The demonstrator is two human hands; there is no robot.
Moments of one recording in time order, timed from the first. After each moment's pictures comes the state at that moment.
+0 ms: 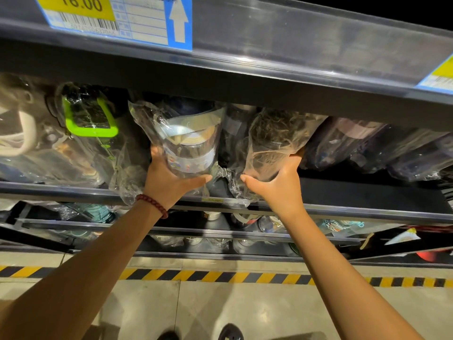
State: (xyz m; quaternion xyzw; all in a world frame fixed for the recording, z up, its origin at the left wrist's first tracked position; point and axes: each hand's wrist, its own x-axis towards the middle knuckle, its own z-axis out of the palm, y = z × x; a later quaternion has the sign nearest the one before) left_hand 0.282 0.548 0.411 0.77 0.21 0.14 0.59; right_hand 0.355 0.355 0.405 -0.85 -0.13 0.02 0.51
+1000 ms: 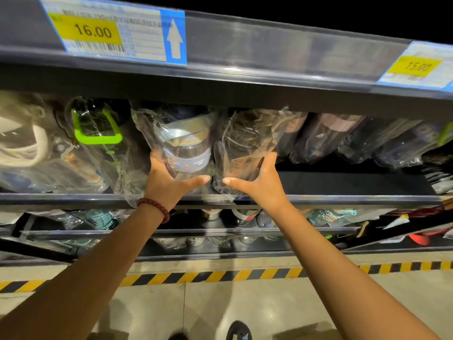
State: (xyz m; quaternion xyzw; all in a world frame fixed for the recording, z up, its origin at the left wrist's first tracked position) left_hand 0.276 0.553 0.408 0.76 0.24 0.12 0.59; right_hand 0.340 0.366 0.412 -0.83 -0.13 0.10 0.53
